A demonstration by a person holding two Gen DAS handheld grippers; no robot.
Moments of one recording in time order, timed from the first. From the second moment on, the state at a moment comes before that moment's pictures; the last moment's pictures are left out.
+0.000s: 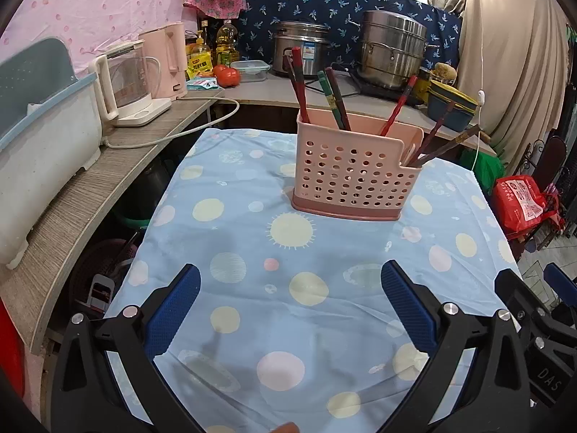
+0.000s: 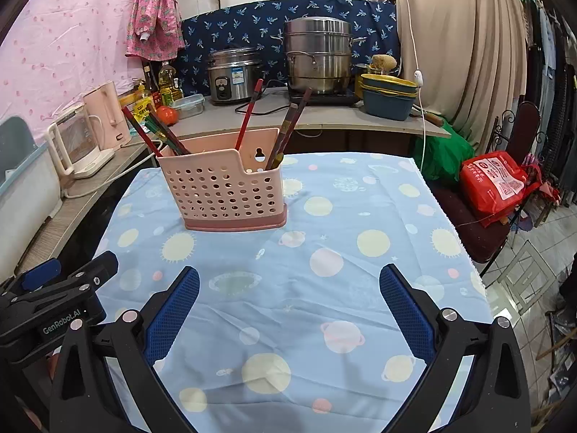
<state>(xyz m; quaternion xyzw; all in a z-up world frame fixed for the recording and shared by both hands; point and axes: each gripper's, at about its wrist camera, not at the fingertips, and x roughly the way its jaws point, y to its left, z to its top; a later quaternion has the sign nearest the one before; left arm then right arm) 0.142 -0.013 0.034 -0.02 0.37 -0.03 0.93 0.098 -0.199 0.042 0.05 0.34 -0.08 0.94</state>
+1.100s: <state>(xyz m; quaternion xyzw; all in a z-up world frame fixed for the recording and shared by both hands) 0.138 -0.018 0.034 0.02 0.37 -0.01 0.93 0.093 -0.190 0.035 0.04 0.34 -0.08 0.94</state>
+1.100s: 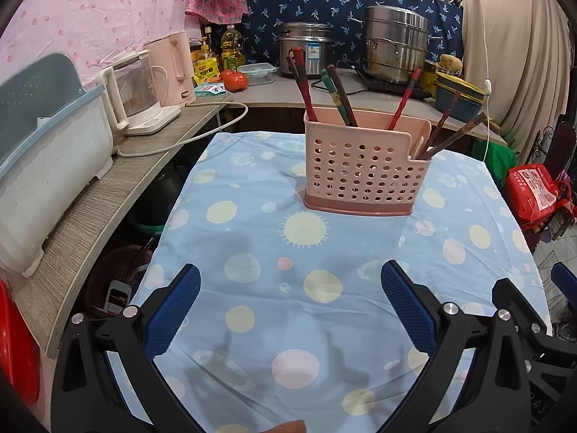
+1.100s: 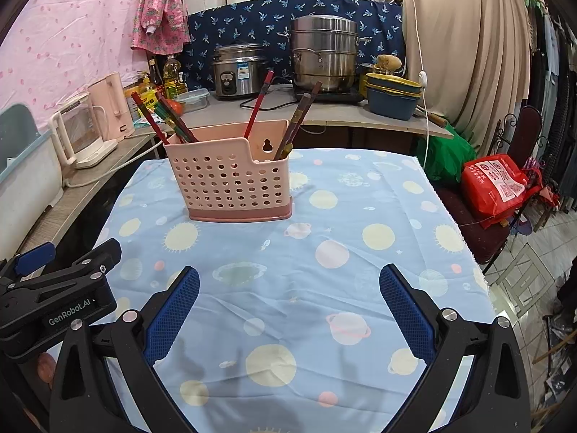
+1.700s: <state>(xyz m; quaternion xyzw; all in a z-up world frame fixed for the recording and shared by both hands) 0.136 -0.020 0.032 0.03 0.37 0.00 0.93 0.093 -0.189 0.033 0.04 0.34 -0.08 0.94</state>
